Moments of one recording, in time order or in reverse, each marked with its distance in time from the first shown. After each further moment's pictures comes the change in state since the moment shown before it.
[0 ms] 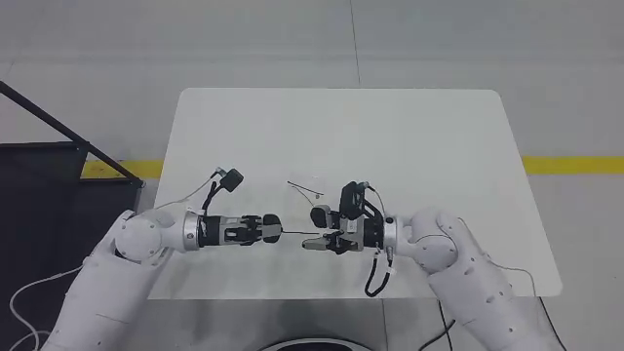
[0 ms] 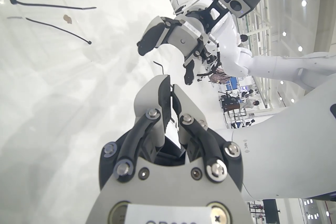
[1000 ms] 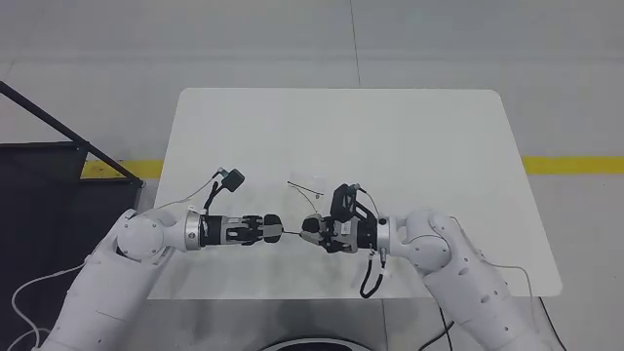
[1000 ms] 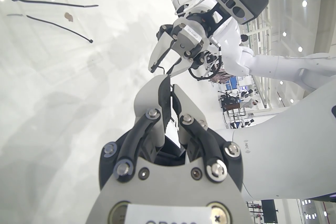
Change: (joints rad) left arm -0.016 0.010 0.028 0.013 -0.003 -0.001 0.013; right arm 0.025 0.002 -0.049 -0.001 -0.025 0.037 -0.007
